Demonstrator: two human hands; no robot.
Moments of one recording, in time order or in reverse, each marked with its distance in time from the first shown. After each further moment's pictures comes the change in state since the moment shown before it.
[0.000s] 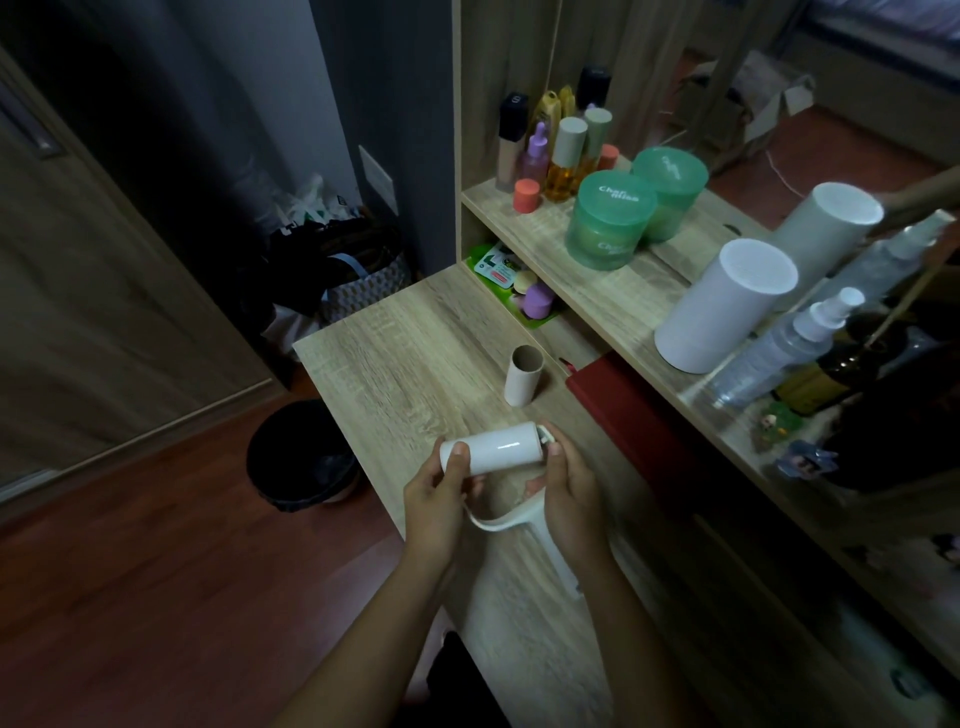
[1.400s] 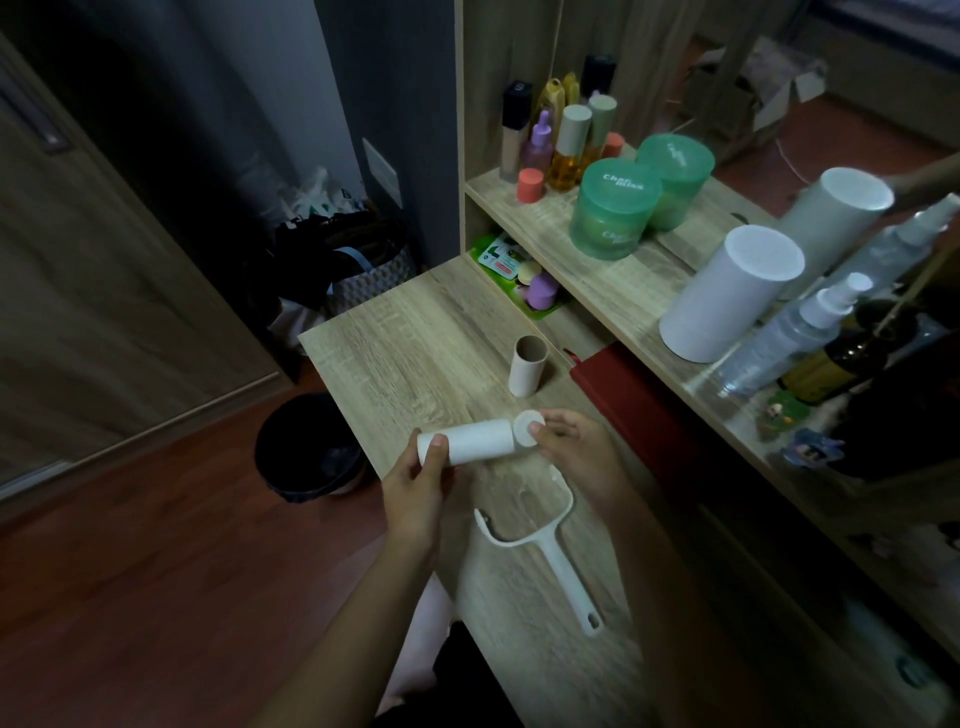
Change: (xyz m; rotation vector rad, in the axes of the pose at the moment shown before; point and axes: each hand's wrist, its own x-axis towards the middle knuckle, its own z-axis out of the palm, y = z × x) left_hand 0.011 0.001 -0.021 0.006 0.112 0.041; right_hand 0.040 -0.010 -0.018 -0.043 -0.170 0.145
